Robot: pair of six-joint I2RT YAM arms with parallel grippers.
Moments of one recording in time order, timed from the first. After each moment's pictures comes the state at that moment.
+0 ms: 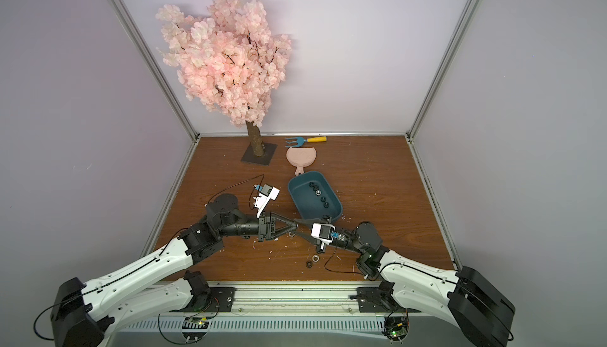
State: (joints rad) left arm -0.80 0.94 0.63 0.13 0.69 -0.80; right arm 0.90 0.98 0.26 0.97 -0.49 -0.17
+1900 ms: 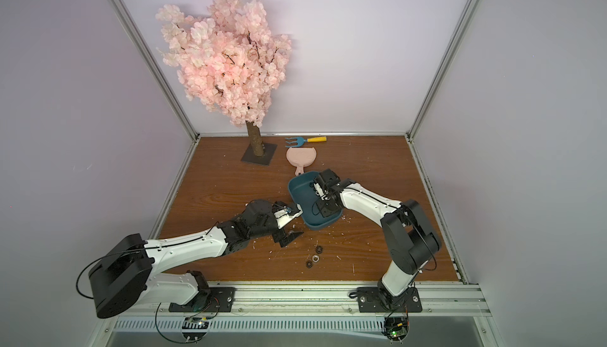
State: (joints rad) left arm -0.85 1.33 0.57 0.20 0.18 0.30; right arm 0.61 1.71 1.10 -0.68 0.08 0.08
